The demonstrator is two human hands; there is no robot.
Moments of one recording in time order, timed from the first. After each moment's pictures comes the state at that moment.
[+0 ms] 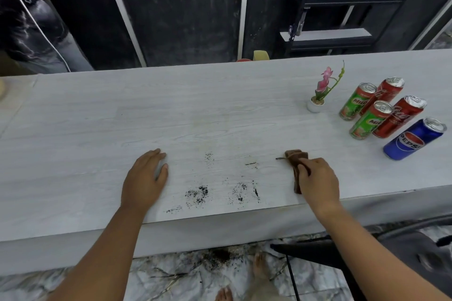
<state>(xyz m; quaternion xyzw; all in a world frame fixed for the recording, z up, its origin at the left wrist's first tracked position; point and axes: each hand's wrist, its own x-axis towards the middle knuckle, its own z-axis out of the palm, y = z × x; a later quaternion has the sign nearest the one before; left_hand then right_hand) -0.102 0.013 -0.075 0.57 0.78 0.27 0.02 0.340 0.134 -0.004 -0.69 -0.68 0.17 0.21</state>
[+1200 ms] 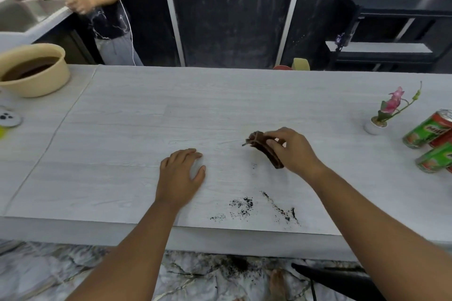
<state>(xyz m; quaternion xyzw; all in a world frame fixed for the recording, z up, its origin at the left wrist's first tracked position) -0.131 0.008 -0.073 0.55 0.79 0.25 -0.01 0.150 0.204 0.027 -0.43 -0.83 0.29 0.21</state>
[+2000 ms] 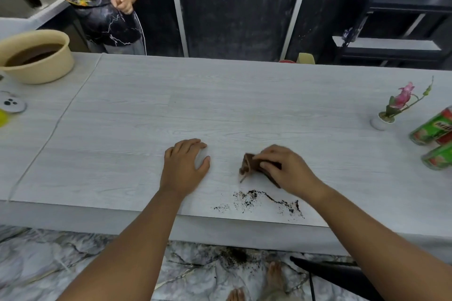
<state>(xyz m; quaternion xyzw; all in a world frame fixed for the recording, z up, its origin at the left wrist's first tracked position) -0.131 0.009 -0.069 0.55 0.80 0.24 -0.02 0.159 0.150 0.005 -0.31 -0.89 0.30 0.17</state>
